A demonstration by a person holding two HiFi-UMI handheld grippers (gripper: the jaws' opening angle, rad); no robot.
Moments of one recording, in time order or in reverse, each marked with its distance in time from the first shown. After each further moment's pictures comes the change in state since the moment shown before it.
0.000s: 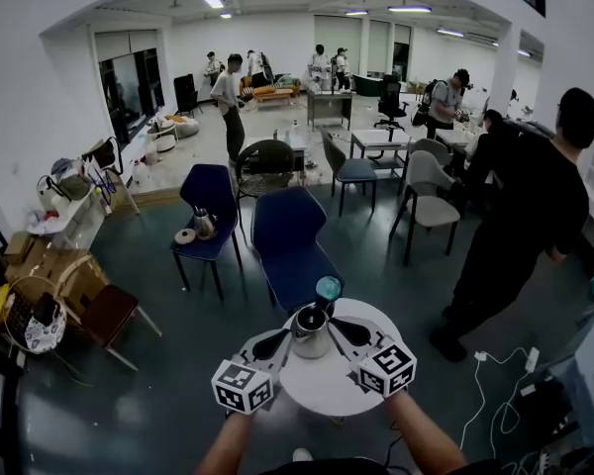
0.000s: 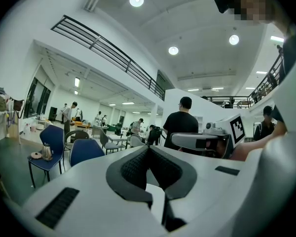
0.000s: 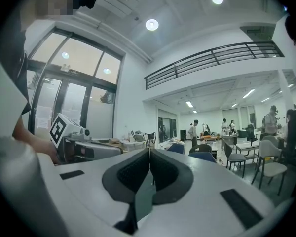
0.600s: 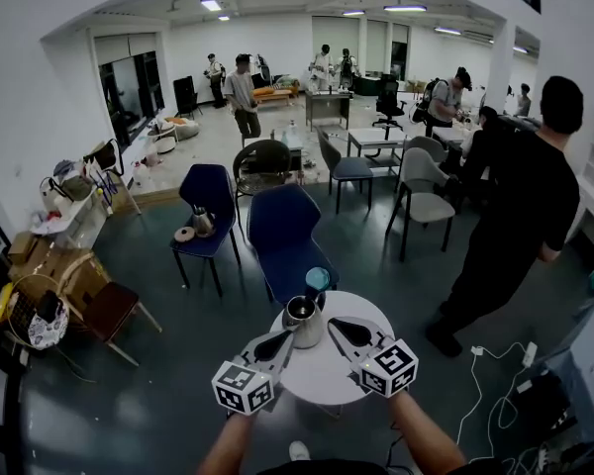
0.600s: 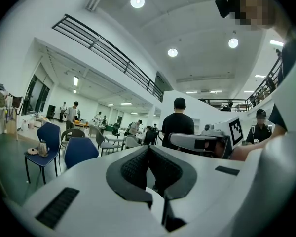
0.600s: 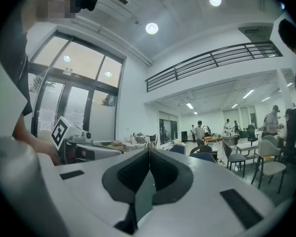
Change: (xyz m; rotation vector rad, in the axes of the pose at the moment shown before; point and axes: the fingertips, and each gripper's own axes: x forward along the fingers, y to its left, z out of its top) left arm -0.013 -0.084 -0.003 -0.023 -0.016 -0.024; right arm -0.082 0.016 0.010 0.008 -0.027 0.015
